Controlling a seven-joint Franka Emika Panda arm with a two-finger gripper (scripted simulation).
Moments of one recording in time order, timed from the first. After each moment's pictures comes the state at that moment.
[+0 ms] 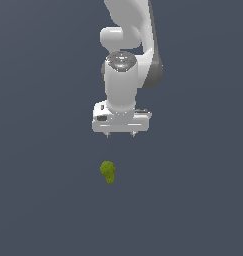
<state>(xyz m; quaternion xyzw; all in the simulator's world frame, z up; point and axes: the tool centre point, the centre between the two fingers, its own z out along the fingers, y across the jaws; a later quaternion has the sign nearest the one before) 0.003 -0.002 0.186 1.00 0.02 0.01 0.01</state>
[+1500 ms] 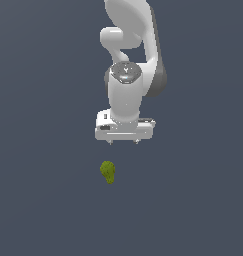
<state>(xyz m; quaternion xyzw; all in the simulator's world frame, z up) 0.030 0.010 0.174 1.00 0.02 0.01 0.00</state>
